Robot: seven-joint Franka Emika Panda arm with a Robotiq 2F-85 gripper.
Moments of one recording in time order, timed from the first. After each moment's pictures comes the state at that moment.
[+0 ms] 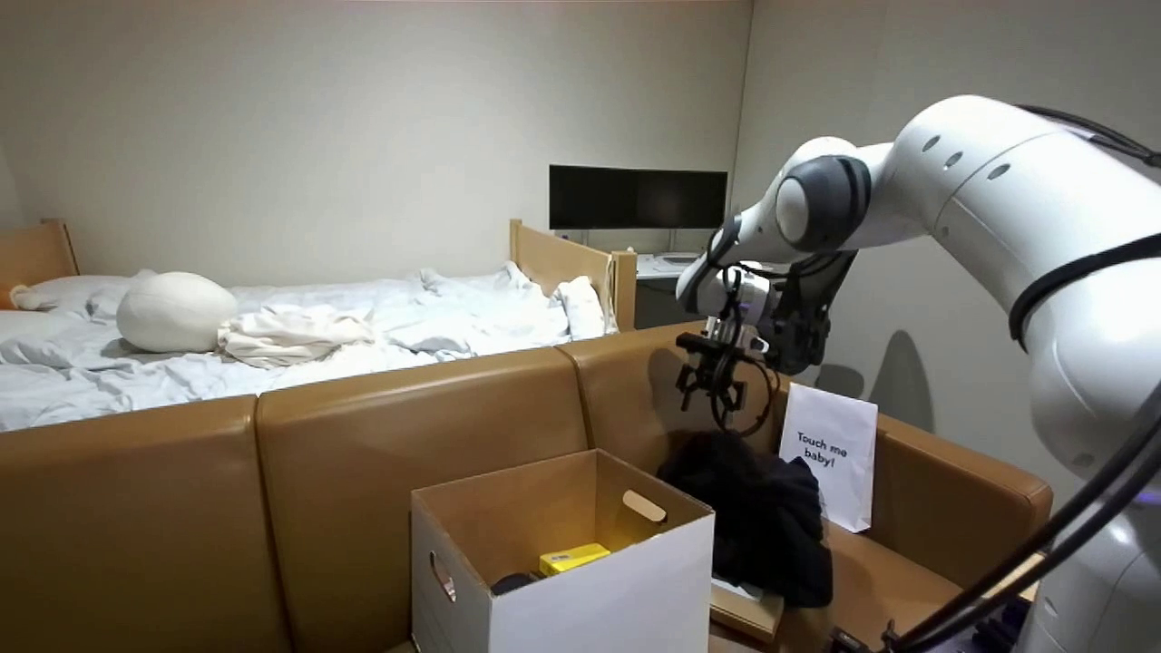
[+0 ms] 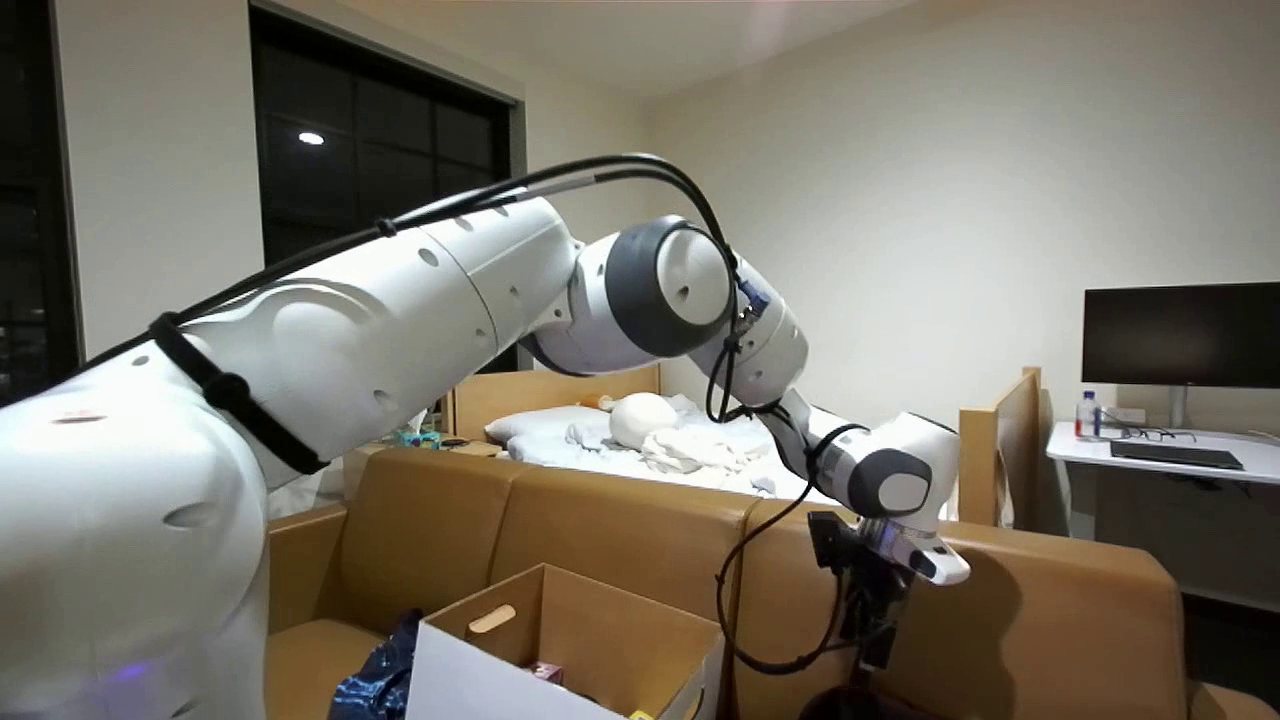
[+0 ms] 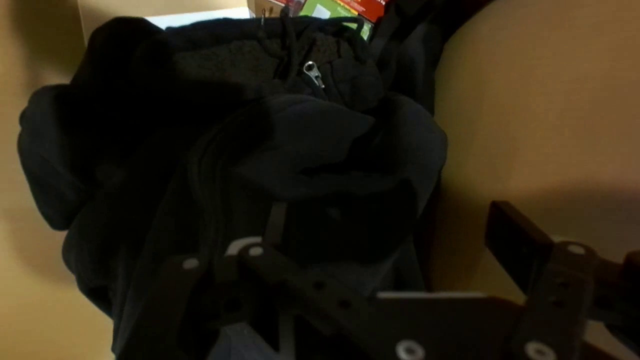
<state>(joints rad) -0.32 1.03 -0.18 -1.29 0.45 2.09 0.60</state>
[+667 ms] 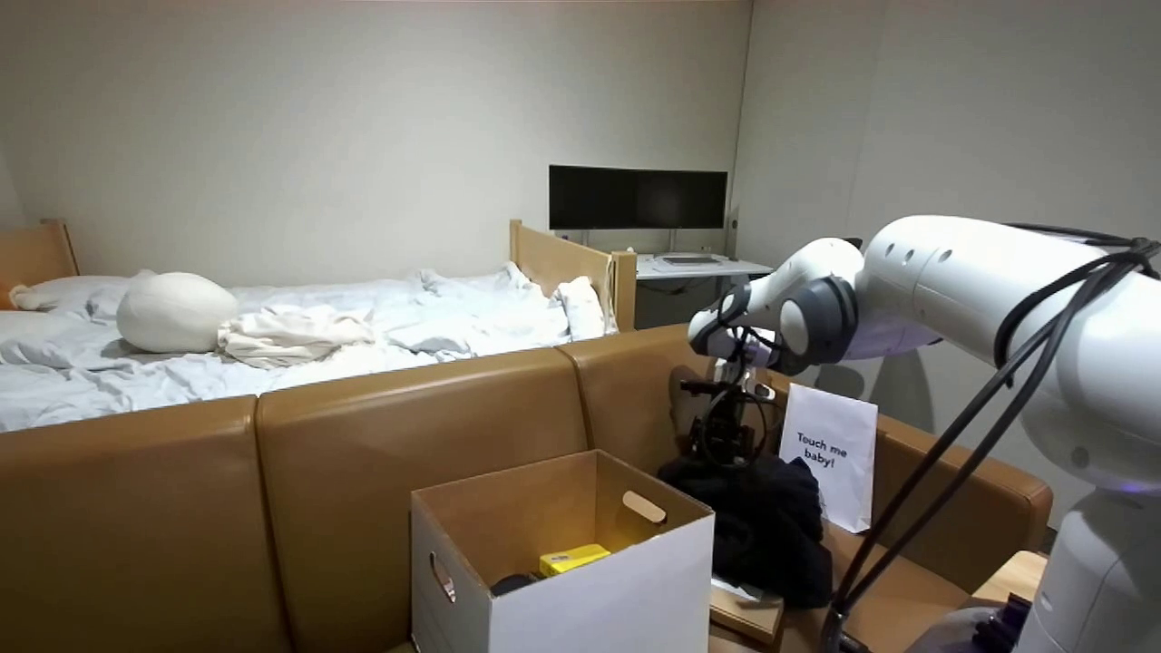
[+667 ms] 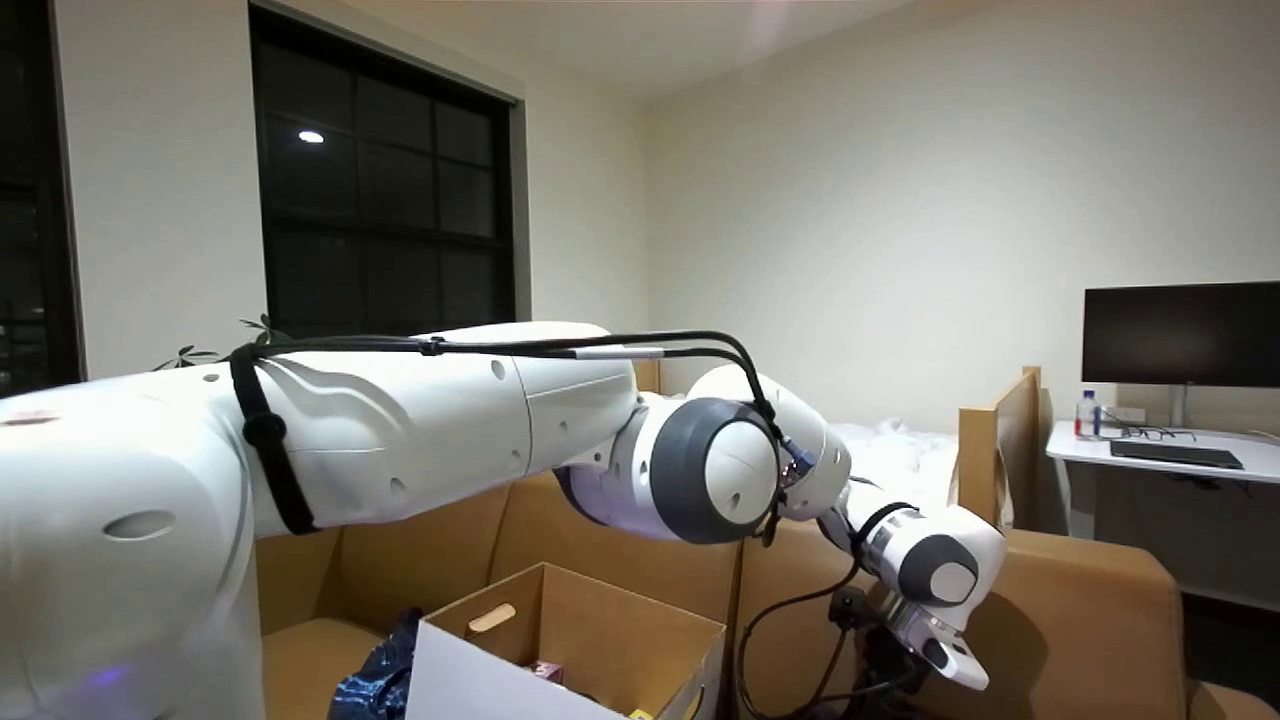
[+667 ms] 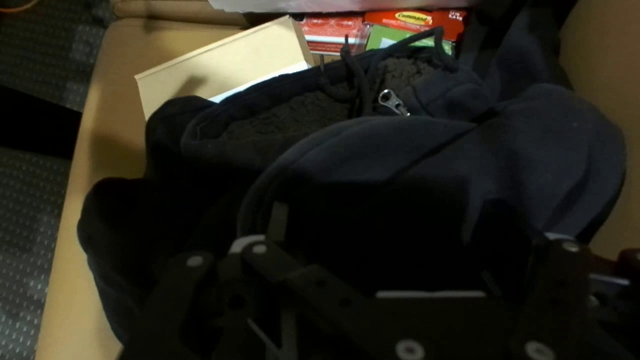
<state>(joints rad) -0.43 1.44 -0.17 -0.76 0.45 1.70 0.89</state>
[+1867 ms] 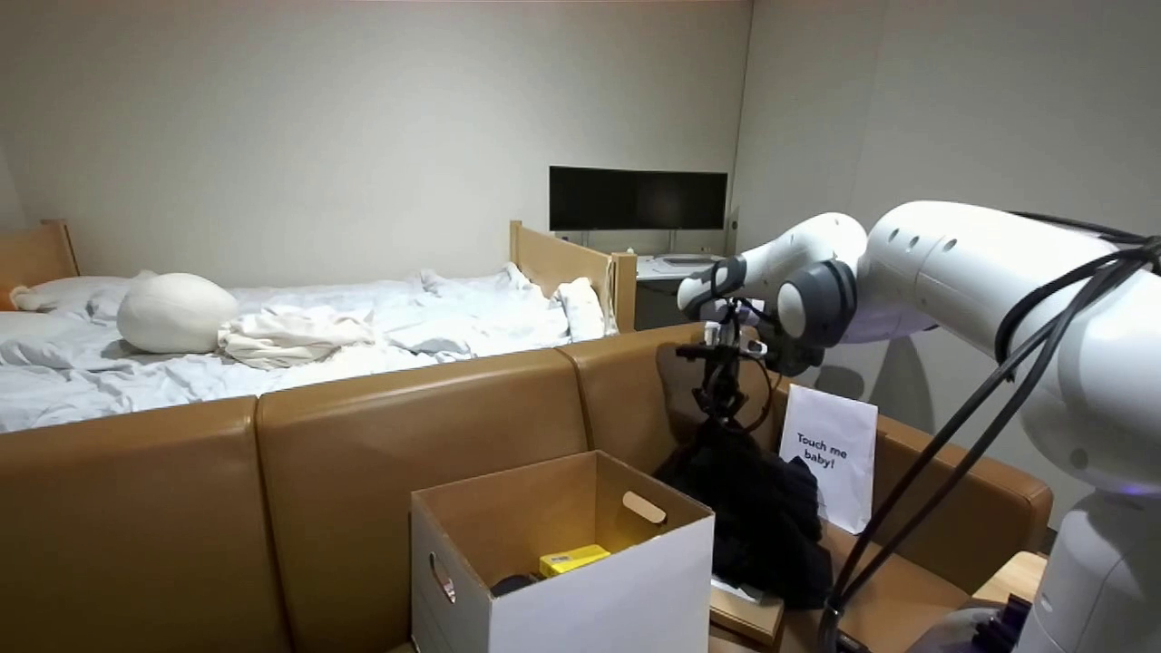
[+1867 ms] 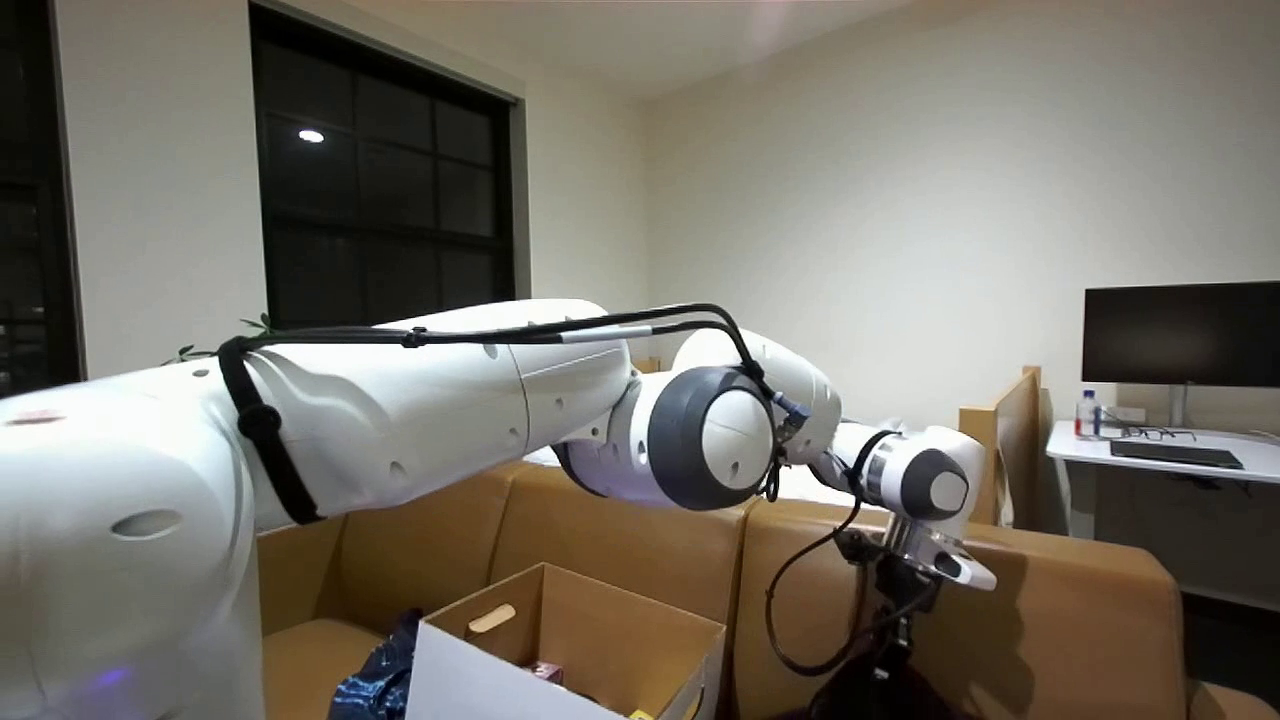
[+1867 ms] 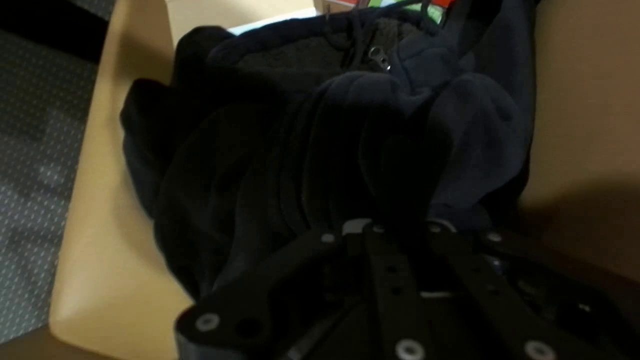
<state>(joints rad) -0.41 1.36 -0.16 -0.67 0.27 1.64 0.84</state>
